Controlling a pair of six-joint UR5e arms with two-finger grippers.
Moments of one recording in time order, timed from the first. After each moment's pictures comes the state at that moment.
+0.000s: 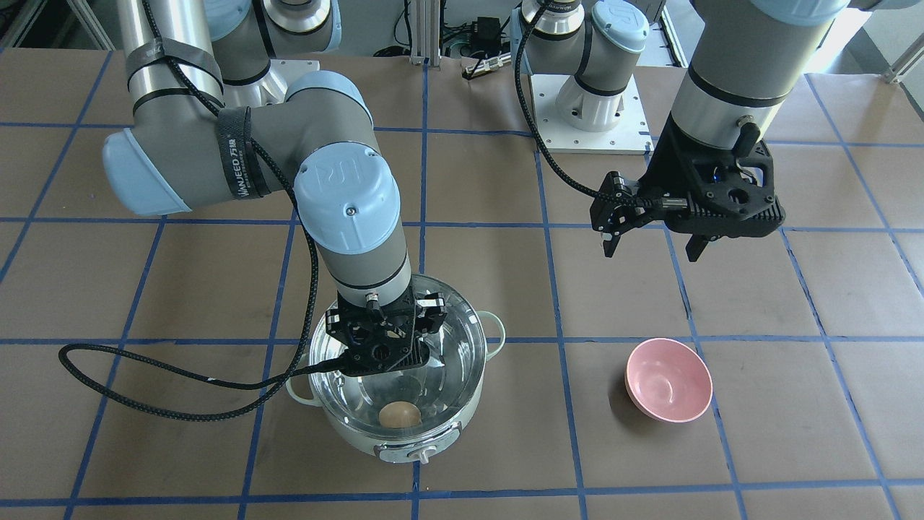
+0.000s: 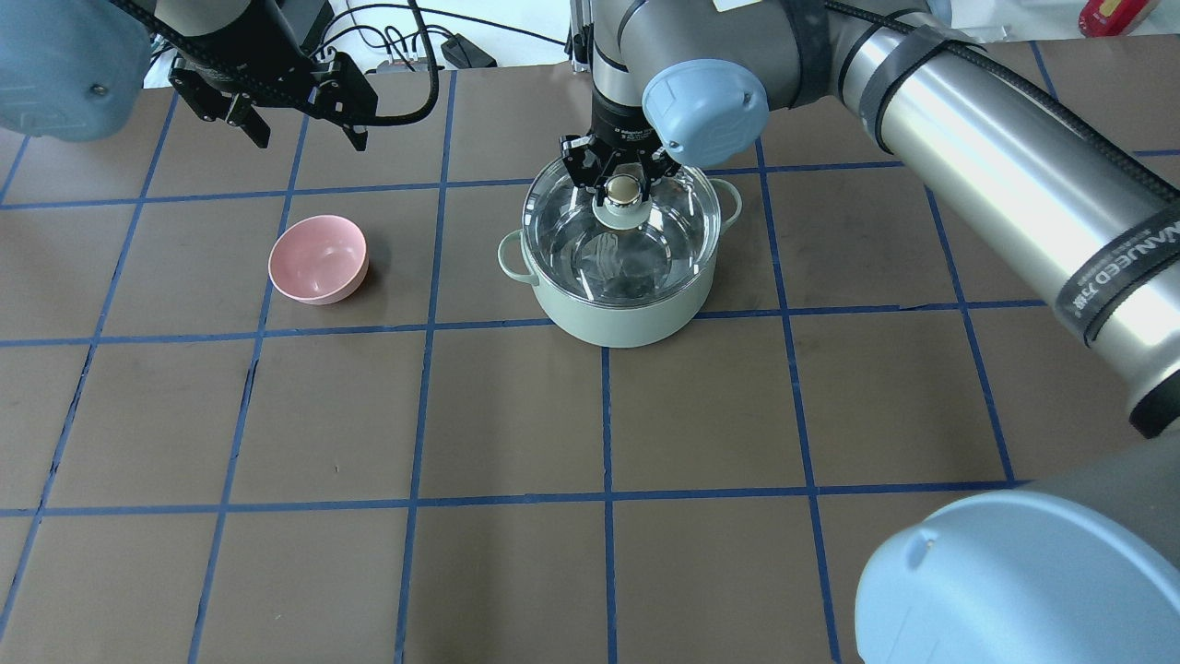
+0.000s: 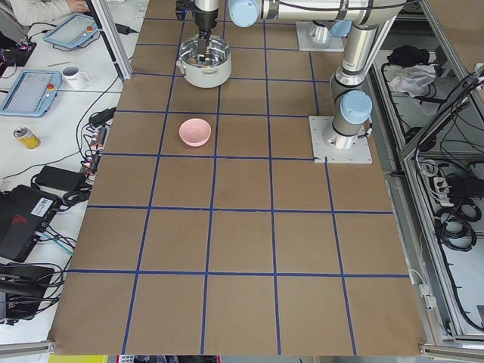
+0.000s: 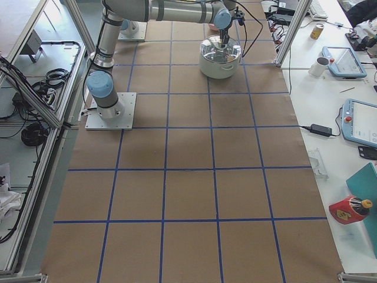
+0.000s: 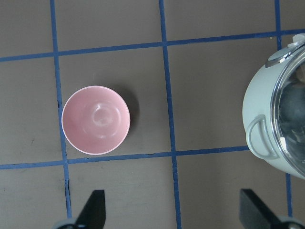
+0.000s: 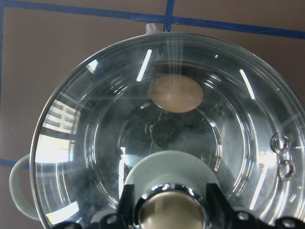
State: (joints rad) left arm -1.56 -1.69 -1.45 -1.42 1.60 0.08; right arm 1.86 -1.08 1.31 -1.86 -1.51 0.16
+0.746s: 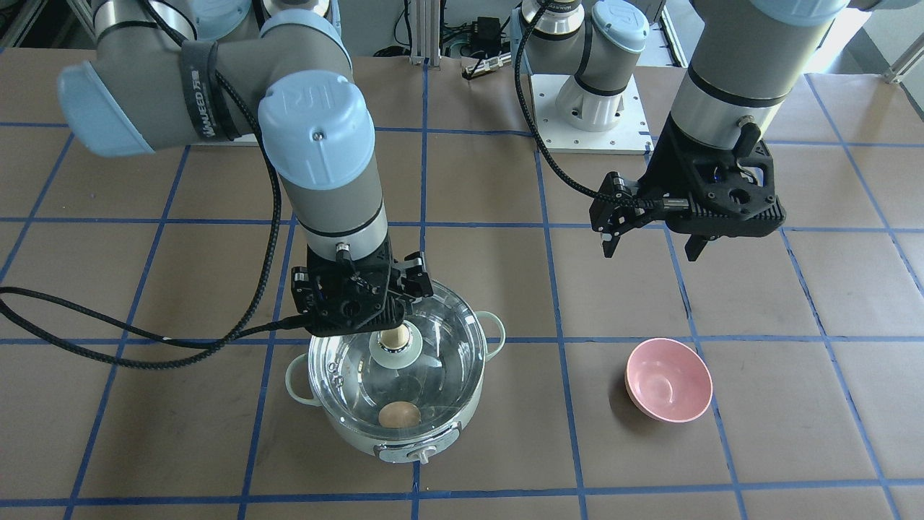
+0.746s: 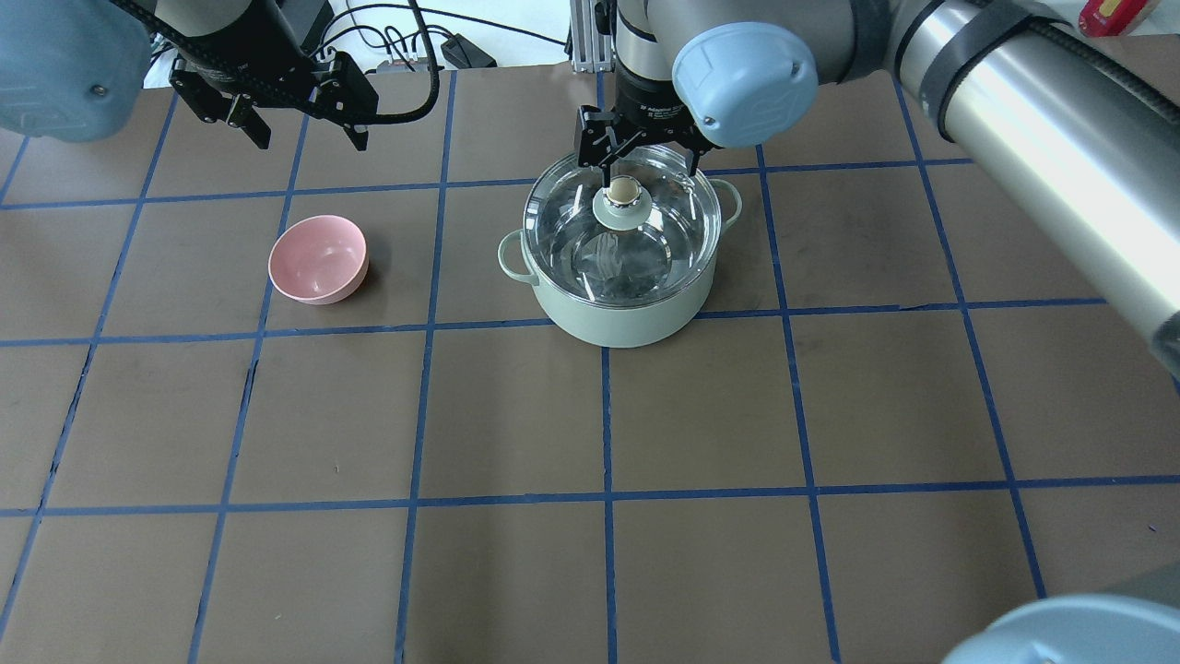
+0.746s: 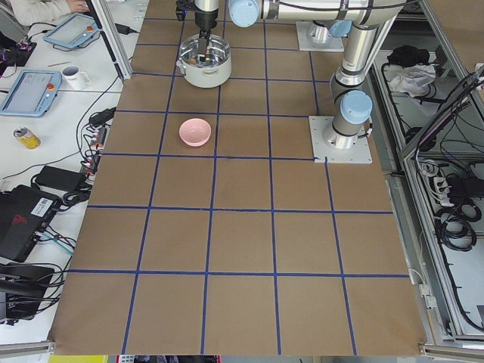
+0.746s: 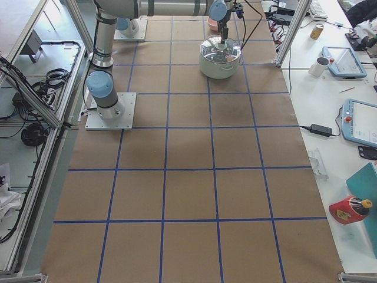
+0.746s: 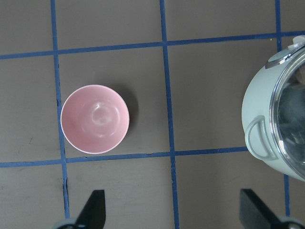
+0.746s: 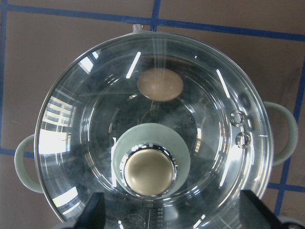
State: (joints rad) left arm -1.56 -1.69 -1.45 -1.42 1.60 0.07; right arm 1.84 -1.18 1.33 -1.79 -1.55 0.15
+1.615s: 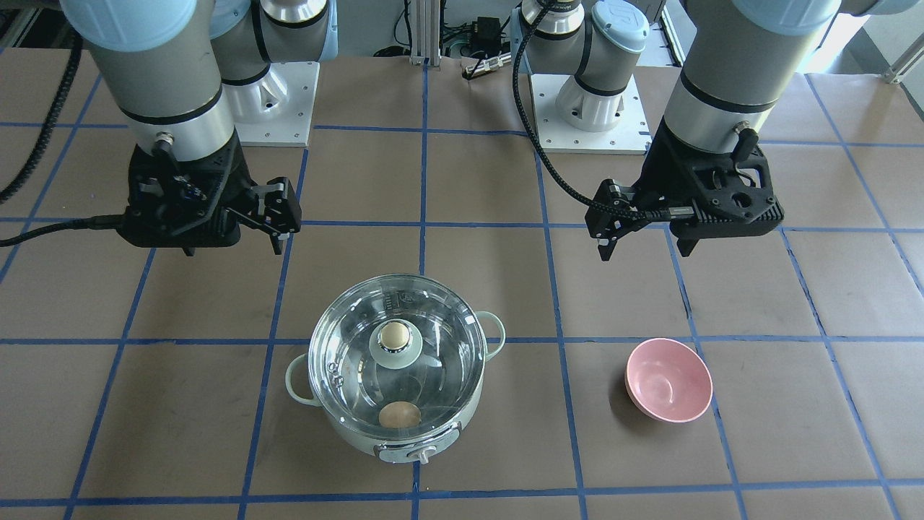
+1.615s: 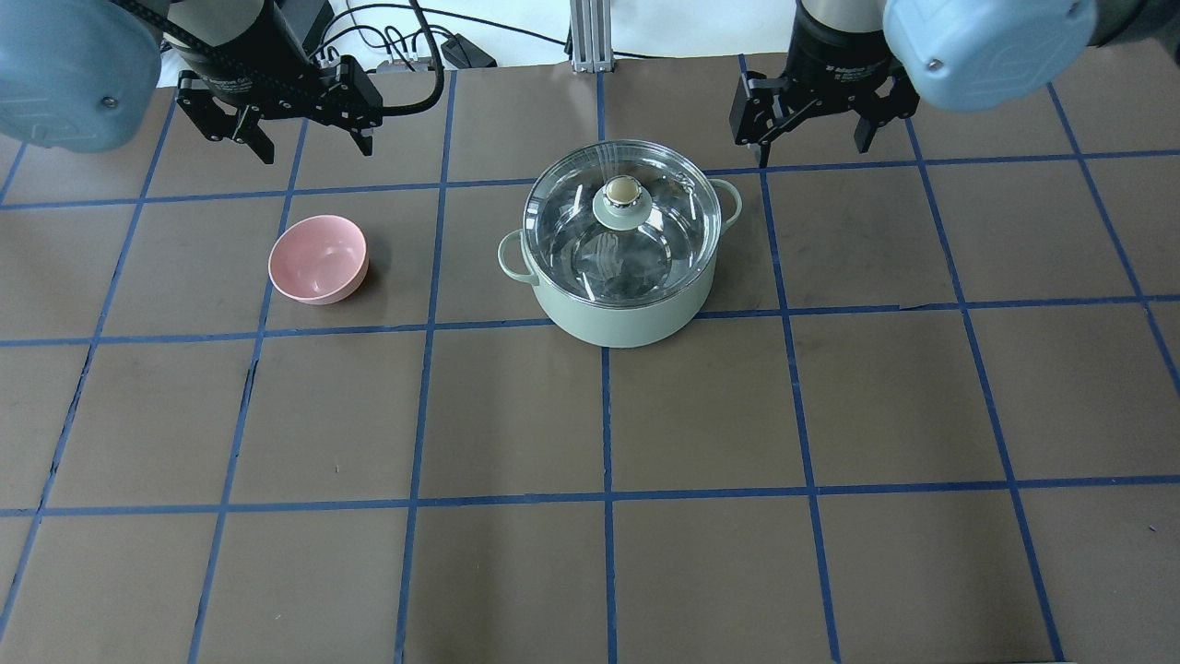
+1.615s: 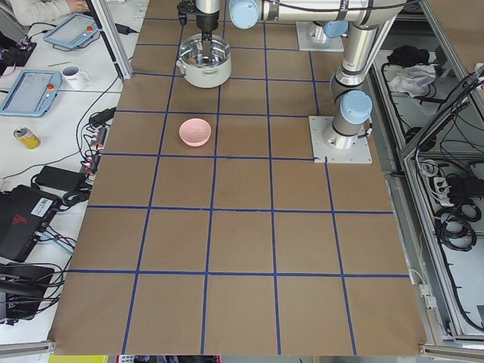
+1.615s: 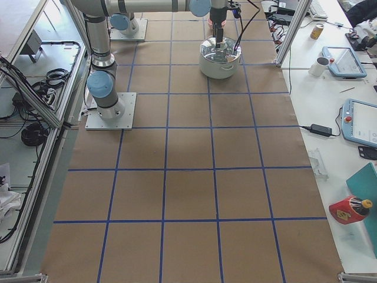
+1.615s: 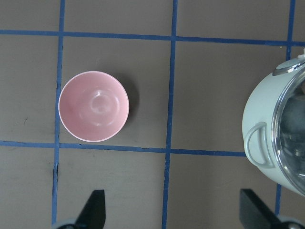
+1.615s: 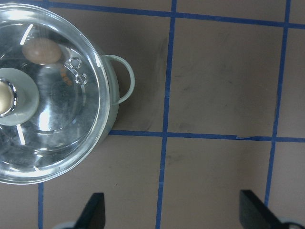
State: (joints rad) left arm -1.57 -1.69 -1.47 -1.42 1.60 -0.06; right arm 1.67 -1.40 1.43 -1.66 -1.65 0.03
